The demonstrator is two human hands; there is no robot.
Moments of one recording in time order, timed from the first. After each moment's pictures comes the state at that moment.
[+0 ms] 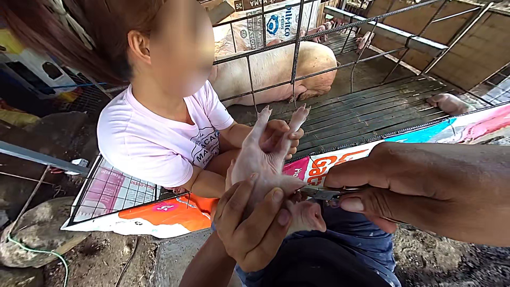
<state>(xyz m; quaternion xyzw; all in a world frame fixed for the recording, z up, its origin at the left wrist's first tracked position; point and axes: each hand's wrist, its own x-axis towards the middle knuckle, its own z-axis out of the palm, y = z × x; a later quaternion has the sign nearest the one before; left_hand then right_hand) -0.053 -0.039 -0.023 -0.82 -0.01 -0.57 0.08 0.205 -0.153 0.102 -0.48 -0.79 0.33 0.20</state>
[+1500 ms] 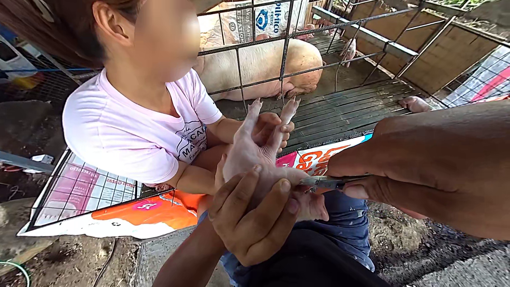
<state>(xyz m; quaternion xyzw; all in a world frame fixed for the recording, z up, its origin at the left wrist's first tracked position) -0.049 -0.035 -0.012 -0.84 0.04 -0.53 0.13 0.190 -0.162 0.140 -0.58 -0.79 0.19 0.08</state>
